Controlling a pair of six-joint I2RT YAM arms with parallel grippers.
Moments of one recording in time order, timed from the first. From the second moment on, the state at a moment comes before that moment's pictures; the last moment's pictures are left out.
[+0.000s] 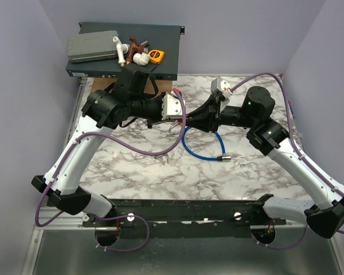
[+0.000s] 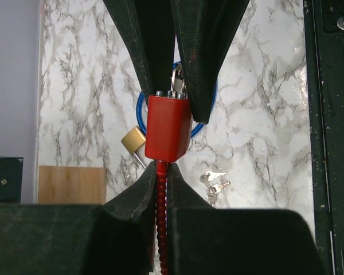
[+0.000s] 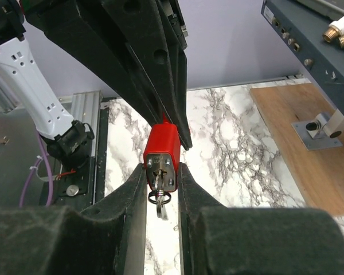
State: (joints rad) left arm -0.65 1.44 1.93 -1.17 0.61 0.85; right arm 0.62 1.17 1.22 -0.06 -0.79 -0.01
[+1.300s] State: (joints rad) left arm -0.68 1.31 1.73 -1.11 0.61 0.65; right arm 0.64 1.15 1.33 -0.31 -0.71 -0.05
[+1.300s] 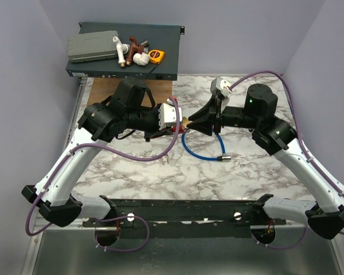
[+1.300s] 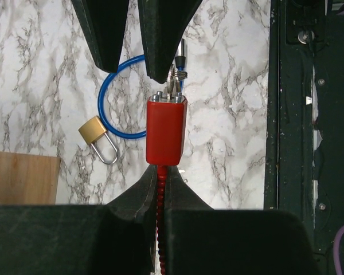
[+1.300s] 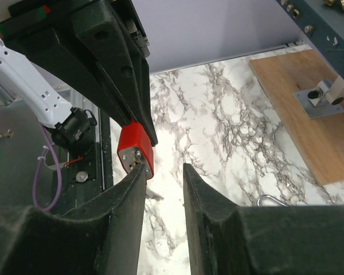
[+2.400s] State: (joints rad) left arm -0.69 1.31 1.73 -1.10 0.55 0.68; right arm 0.64 1.12 1.34 -0.32 -0.66 -0.04
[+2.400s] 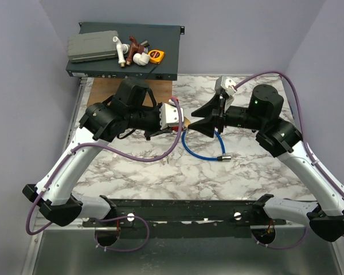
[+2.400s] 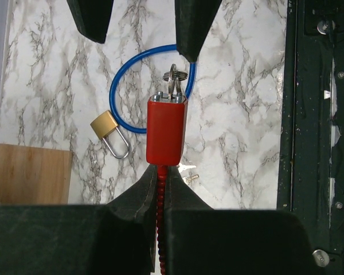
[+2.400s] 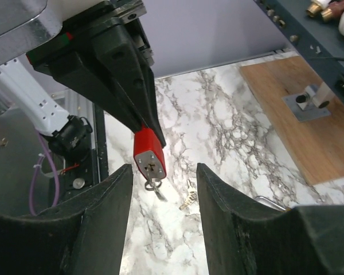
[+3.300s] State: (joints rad) left arm -0.70 1.34 1.76 -1.10 0.54 0.68; right arm 0.64 1.16 1.34 -0.34 -0.74 -0.03
